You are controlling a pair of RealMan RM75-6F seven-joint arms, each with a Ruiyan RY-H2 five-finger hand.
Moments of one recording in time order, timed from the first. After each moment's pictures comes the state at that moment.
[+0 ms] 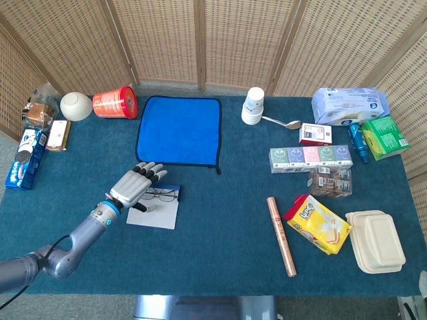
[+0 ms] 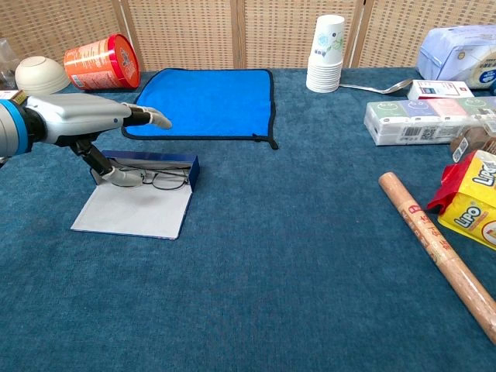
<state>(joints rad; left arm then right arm) -0.78 -1.40 -0.09 -1.47 1.16 0.74 0.34 -0.30 -1.03 0.05 -1.73 -1.60 1.88 0.15</state>
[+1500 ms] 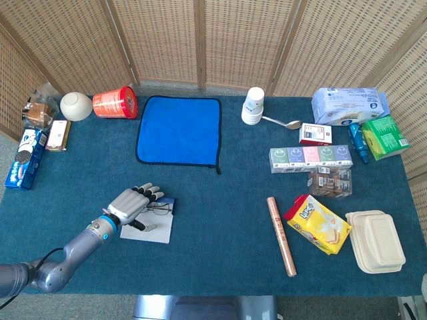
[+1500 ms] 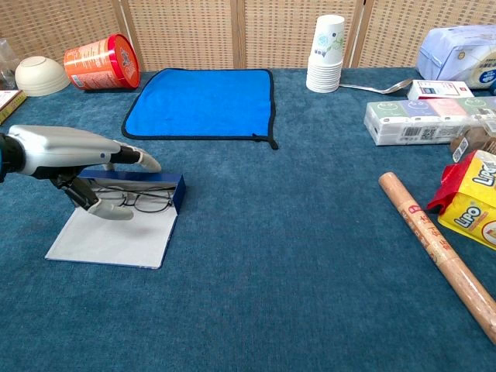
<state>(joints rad) -0.84 -1.31 0.04 -1.67 0.98 0.75 0.42 -0.32 -1.04 0.04 -1.72 -1.61 1.91 0.17</state>
